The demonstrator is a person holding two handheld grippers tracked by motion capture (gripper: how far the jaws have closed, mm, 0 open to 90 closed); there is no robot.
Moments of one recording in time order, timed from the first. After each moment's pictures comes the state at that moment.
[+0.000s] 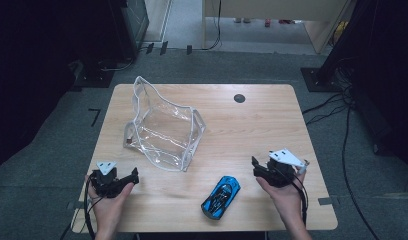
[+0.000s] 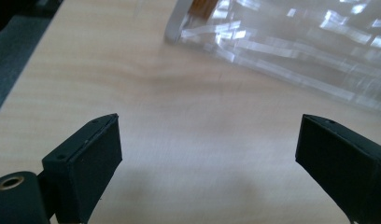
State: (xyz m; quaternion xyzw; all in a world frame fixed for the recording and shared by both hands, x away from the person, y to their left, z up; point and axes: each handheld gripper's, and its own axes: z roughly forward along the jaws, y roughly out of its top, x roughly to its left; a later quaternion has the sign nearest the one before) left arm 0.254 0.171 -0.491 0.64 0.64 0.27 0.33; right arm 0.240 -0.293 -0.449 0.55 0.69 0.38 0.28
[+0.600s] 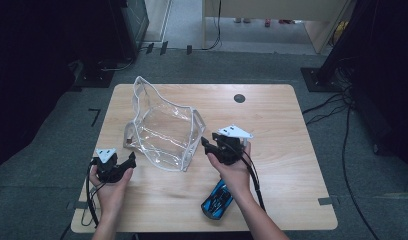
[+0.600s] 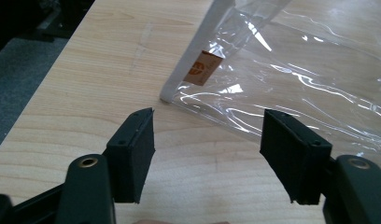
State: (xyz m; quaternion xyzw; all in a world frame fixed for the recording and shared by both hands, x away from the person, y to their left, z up) left arm 0.285 0.174 -0.487 0.61 0.64 0.28 0.36; right arm 0.301 -0.172 -0.421 0.51 0.70 0.48 0.17
